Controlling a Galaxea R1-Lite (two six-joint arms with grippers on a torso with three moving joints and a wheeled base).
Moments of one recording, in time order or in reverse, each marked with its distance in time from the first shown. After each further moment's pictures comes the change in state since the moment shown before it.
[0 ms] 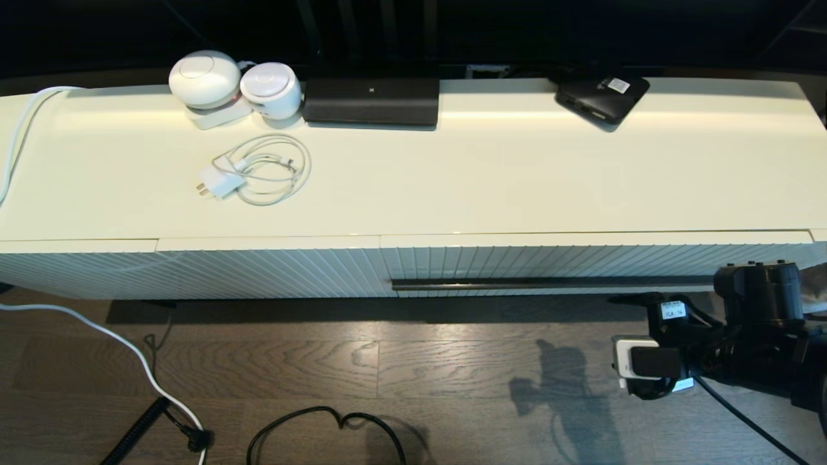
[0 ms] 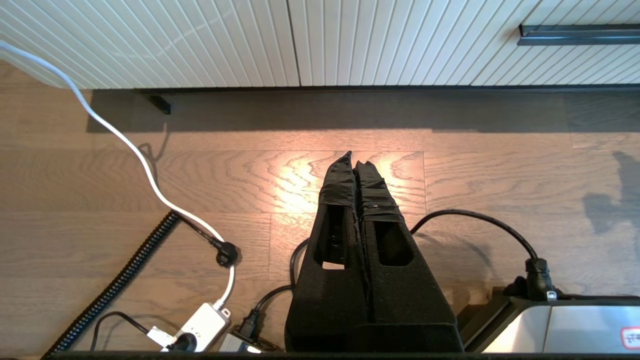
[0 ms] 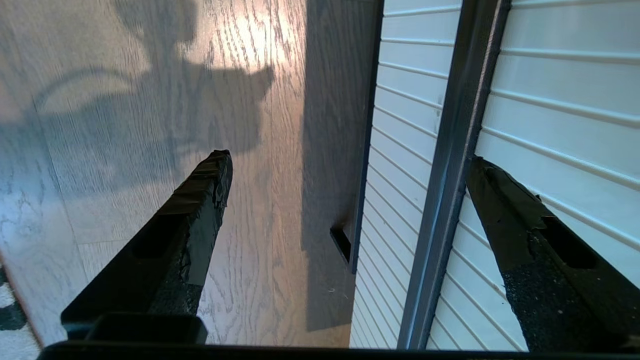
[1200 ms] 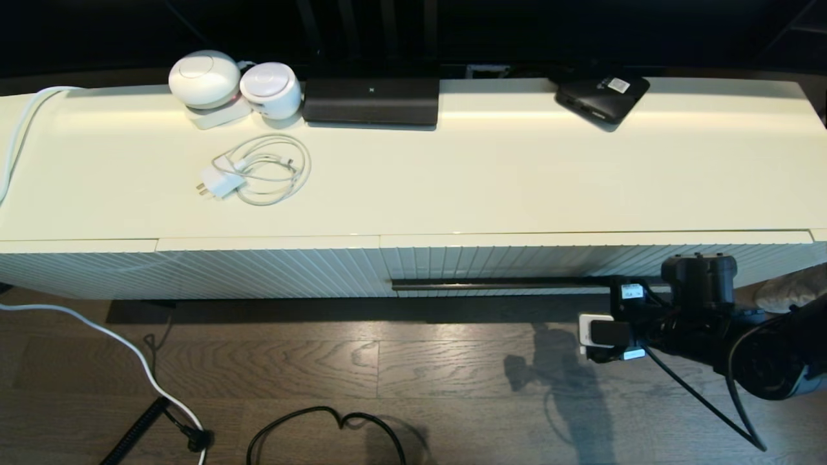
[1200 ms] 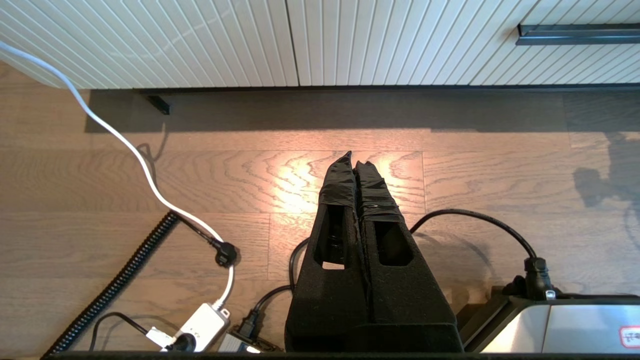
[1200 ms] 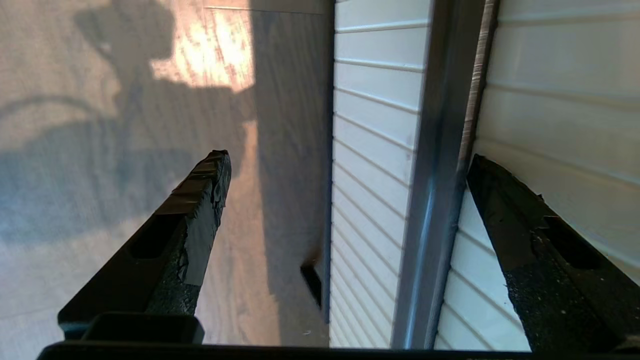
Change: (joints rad) left arm 0.000 0.000 0.000 0.000 0.000 0.000; right arm 0.006 0.248 -0.143 -0.198 0.014 0.027
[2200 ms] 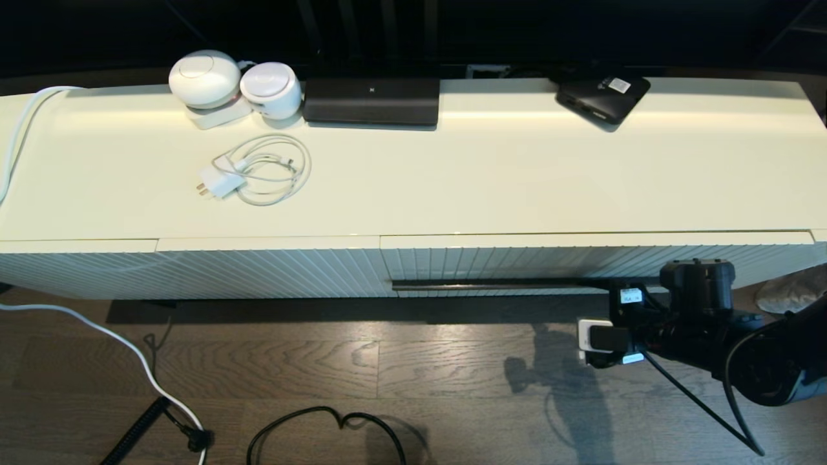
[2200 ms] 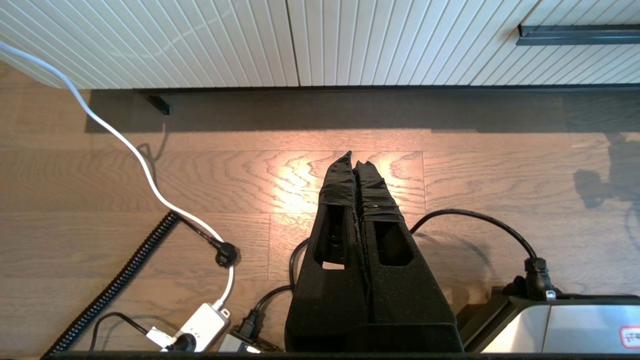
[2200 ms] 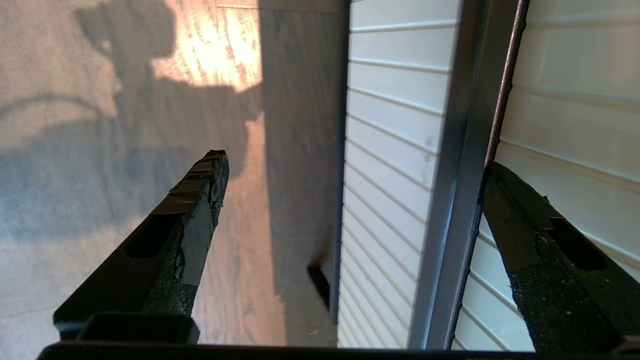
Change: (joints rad) left arm 0.000 0.000 -0.001 0.000 0.000 0.000; right arm 0.000 0.011 0.060 -0.014 -0.001 -0.008
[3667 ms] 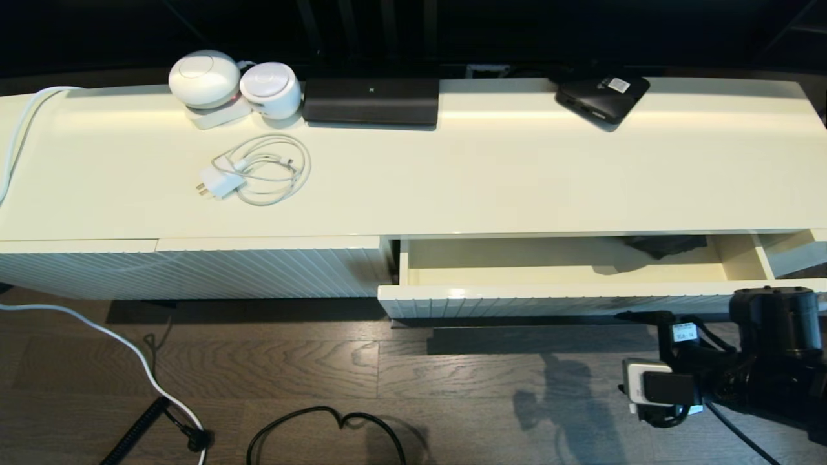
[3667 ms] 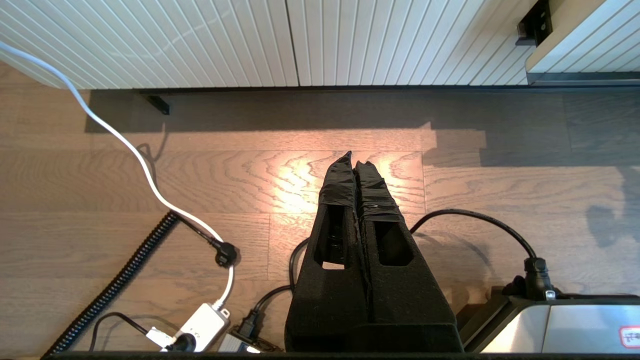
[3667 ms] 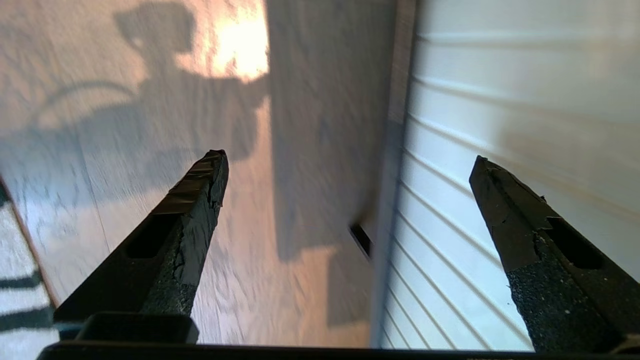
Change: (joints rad) left arm 0.000 0.000 0.001 0.000 0.000 -0.001; right arm -0.015 -0.308 0.246 0.118 0.006 0.004
